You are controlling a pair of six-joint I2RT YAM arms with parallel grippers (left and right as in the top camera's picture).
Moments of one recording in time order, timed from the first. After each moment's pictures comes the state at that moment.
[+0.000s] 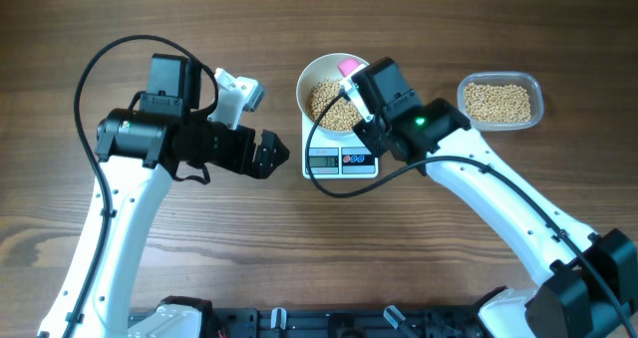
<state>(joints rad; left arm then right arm) -0.16 1.35 1.27 -1.12 0.50 0.14 0.58 1.59 1.27 -0.75 0.24 -0.20</state>
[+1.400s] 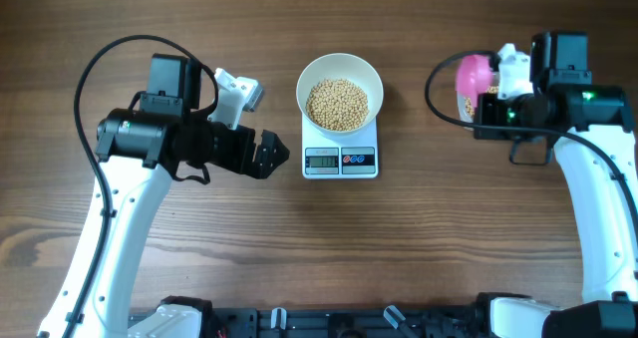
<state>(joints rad) -0.16 1.35 1.27 -1.12 0.50 0.14 -0.05 1.44 1.33 -1.08 -0.18 -0.03</state>
